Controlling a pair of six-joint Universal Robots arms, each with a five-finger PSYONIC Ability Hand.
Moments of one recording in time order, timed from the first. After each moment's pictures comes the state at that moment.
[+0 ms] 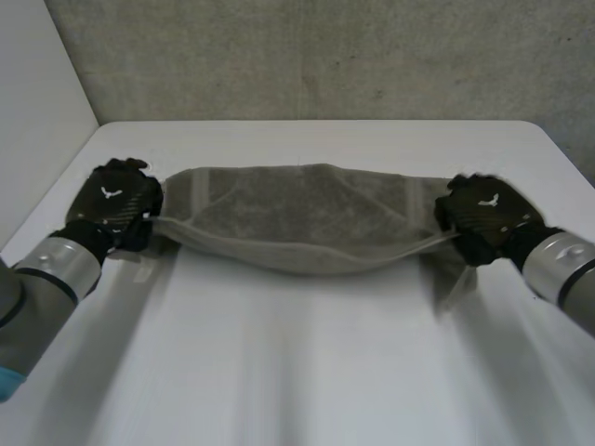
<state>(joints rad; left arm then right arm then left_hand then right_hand) 4.58 -1.72 -1.90 3.53 -1.26 3.41 1.69 -1.41 1.74 -0.05 1.12 2.64 1.28 1.34 0.23 0.23 1.15 1.30 1.32 0.22 0.25 1.17</state>
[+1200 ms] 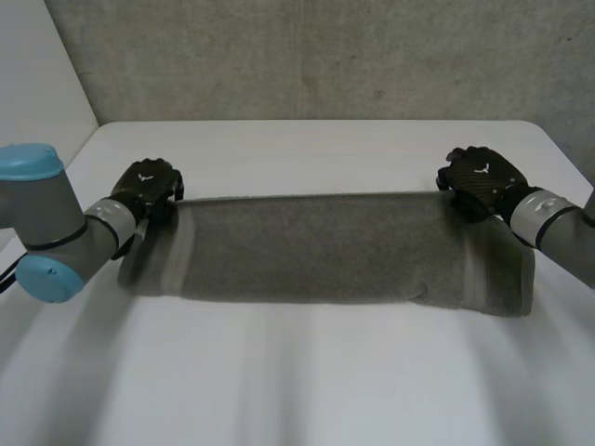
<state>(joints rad) 4.55 -2.36 -1.18 3.30 -1.26 3.42 1.65 -0.90 1.24 -0.09 1.03 2.58 1.28 1.34 0.23 0.23 1.15 1.30 1.32 0.22 0.25 1.17</state>
